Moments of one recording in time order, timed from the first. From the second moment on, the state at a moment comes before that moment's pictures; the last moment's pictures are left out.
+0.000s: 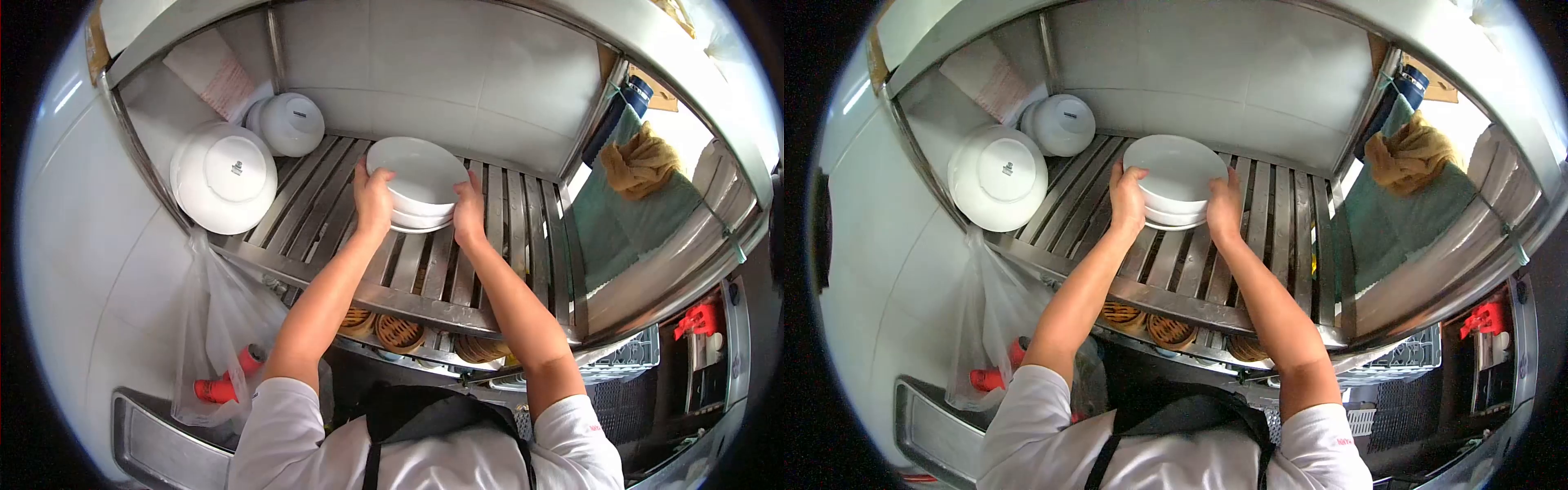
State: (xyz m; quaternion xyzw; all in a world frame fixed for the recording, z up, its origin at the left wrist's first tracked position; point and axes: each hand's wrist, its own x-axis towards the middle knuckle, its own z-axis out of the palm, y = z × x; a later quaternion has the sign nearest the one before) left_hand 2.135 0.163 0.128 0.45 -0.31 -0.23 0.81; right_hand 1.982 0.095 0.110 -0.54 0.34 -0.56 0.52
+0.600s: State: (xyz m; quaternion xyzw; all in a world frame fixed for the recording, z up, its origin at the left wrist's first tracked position) left_hand 2.216 0.142 0.107 0.53 -0.45 -0.33 0.64; right_hand 1.960 0.144 0.150 -0.91 0.22 -0.35 0.00
